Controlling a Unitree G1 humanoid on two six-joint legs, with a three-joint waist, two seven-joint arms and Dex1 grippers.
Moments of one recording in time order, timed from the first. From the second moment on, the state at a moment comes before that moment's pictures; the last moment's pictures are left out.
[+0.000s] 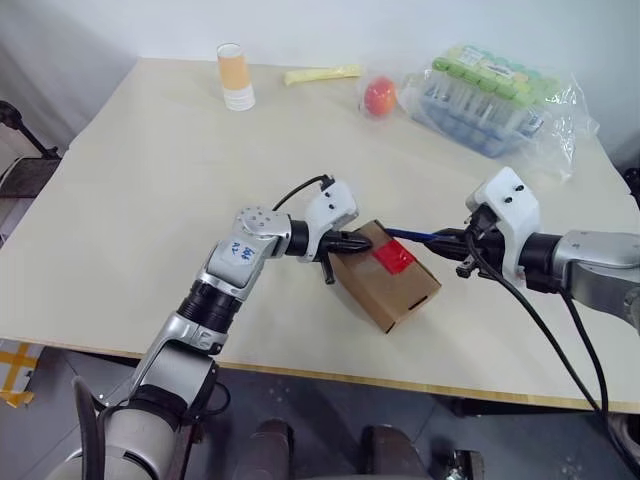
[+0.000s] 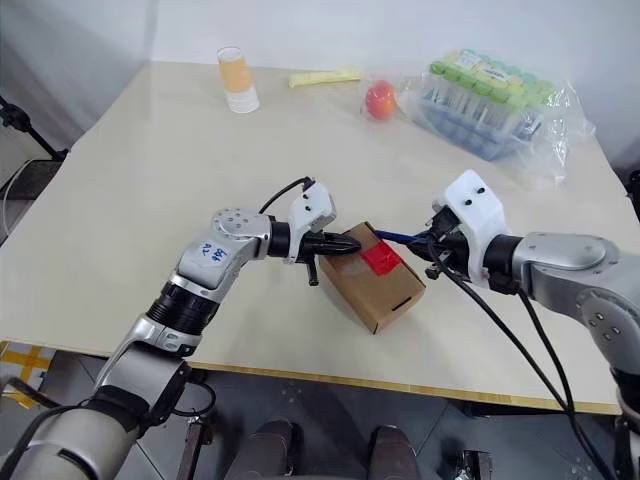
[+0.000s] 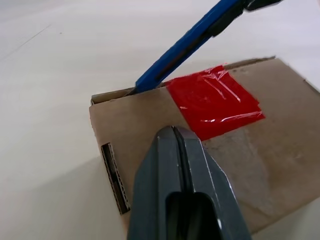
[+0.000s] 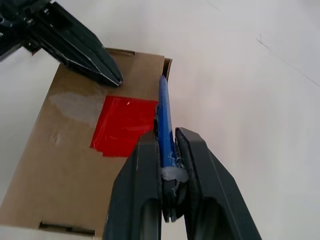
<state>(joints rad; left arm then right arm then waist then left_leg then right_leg) -0.91 0.29 -0.32 0.28 -0.11 0.51 -0.91 -0.55 -1.05 -0.06 -0.52 0.91 1.14 0.42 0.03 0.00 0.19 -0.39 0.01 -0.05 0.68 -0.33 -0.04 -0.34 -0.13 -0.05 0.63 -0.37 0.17</state>
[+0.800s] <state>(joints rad) -0.94 0.23 -0.35 0.40 -0.07 0.42 -0.89 -0.94 -1.29 0.30 -0.36 0.64 1.29 0.95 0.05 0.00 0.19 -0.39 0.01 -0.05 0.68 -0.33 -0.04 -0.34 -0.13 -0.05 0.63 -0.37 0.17</state>
